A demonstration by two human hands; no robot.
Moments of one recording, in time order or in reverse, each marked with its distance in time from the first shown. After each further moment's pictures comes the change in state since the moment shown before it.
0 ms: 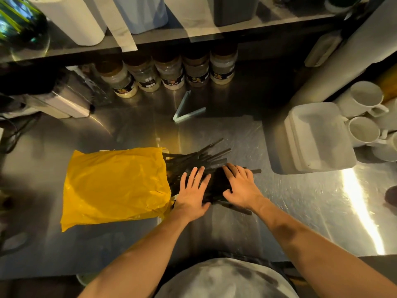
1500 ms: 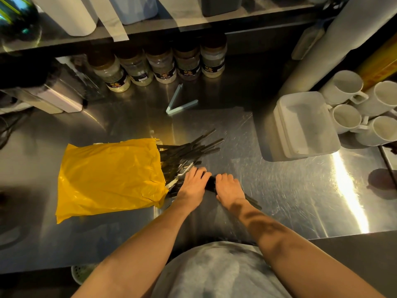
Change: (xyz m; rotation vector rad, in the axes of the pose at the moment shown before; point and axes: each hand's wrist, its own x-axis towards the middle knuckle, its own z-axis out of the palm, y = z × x) left_hand -0.002 0.023 0.011 -0.183 0.193 0.101; right_hand -0.029 -0.047 0.032 -0.218 -0.133 0.206
